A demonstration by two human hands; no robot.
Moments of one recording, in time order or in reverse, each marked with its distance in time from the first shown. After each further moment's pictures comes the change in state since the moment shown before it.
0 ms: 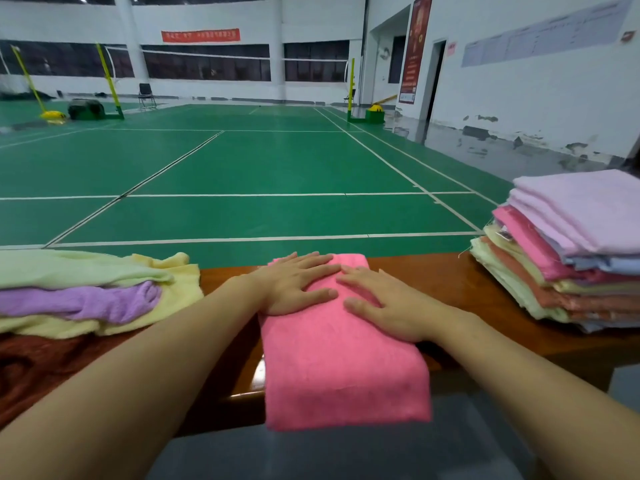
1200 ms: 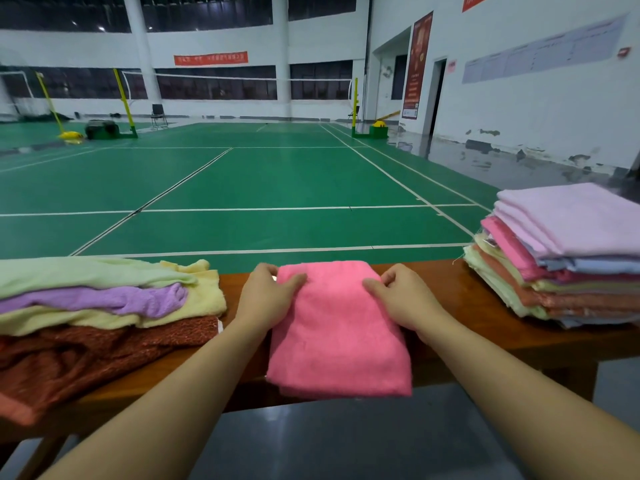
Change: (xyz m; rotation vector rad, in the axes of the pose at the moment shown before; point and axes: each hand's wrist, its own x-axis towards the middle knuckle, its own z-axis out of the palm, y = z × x) left_hand -0.069 0.053 -0.007 -0.787 0.688 -0.731; right_hand -0.018 -0.033 -0.009 0.411 0.462 0.545
